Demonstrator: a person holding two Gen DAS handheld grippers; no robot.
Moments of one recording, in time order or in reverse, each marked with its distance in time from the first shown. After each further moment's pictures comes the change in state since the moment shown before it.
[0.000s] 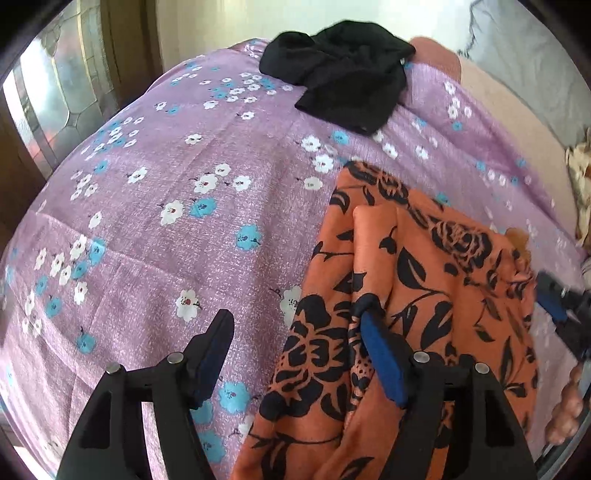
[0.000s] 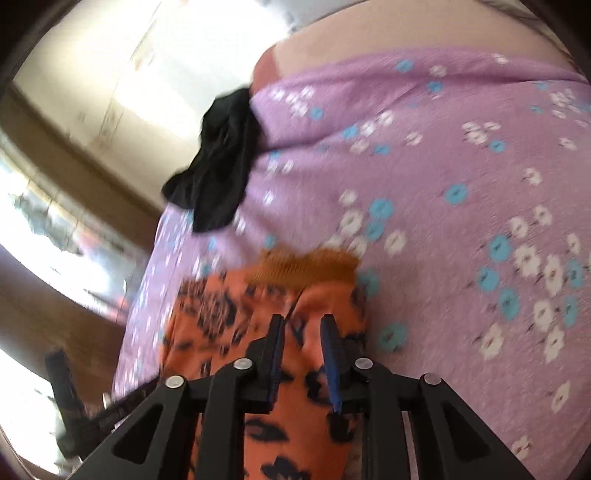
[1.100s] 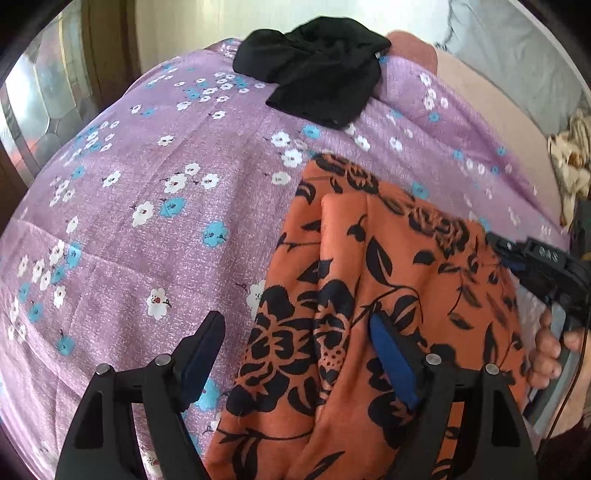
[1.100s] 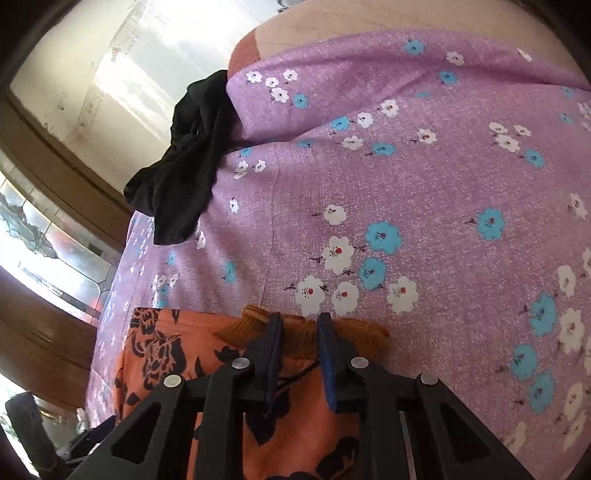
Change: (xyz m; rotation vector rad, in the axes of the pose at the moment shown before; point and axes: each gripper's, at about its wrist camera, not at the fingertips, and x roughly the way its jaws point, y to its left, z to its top) left arm -0.001 -0.008 -0.003 0.015 -0.009 -0.092; right arm 0.060 -0.005 0.031 -0.050 0.058 -0.052
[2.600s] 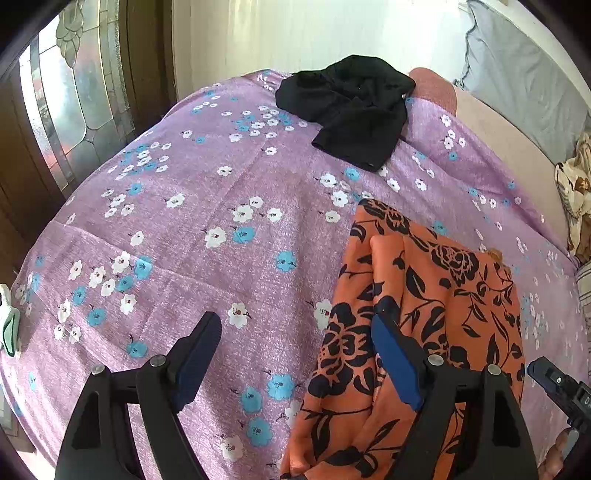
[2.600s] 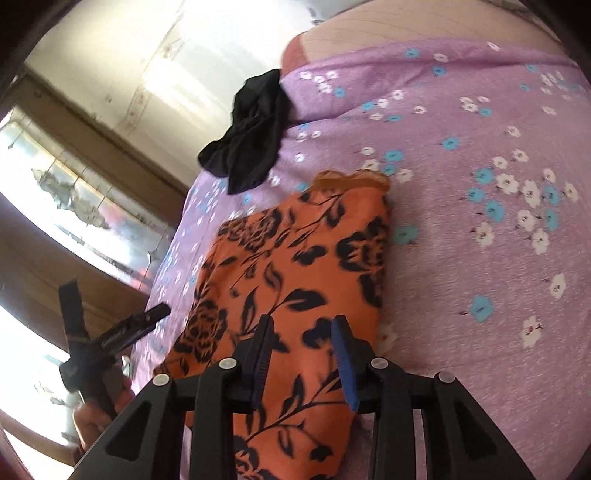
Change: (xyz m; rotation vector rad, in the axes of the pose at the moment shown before) left arm -0.047 0.029 -0.008 -0.029 -0.107 0.080; right arm -0.106 0.018 -0.105 -0.001 0.012 0.132
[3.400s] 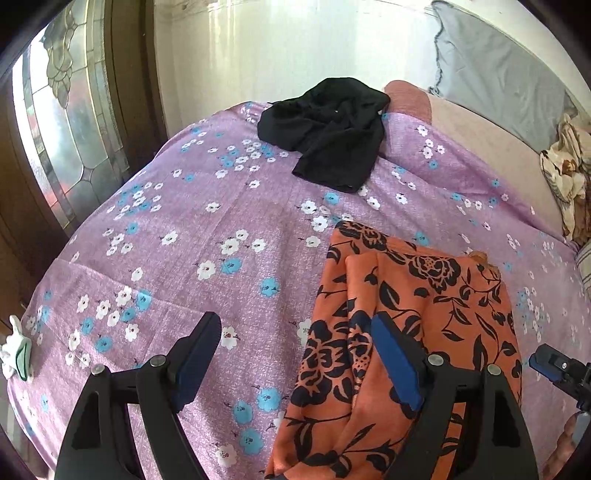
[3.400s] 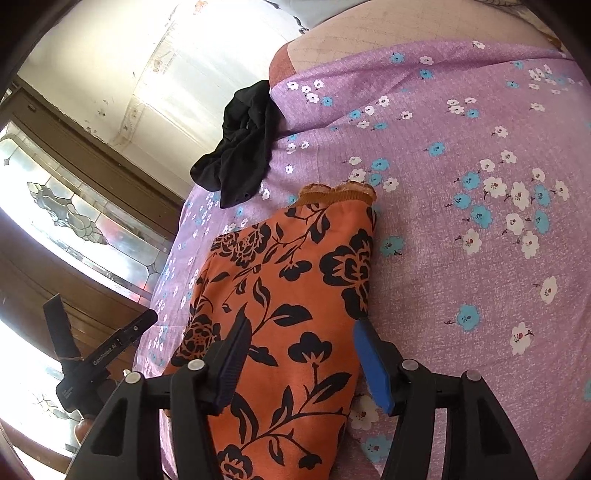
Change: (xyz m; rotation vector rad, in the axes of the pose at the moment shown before) left arm -0.019 -0.026 -0.002 0.096 -0.108 0.018; right arm -0.002 -0.004 0.003 0.011 -0.025 0.000
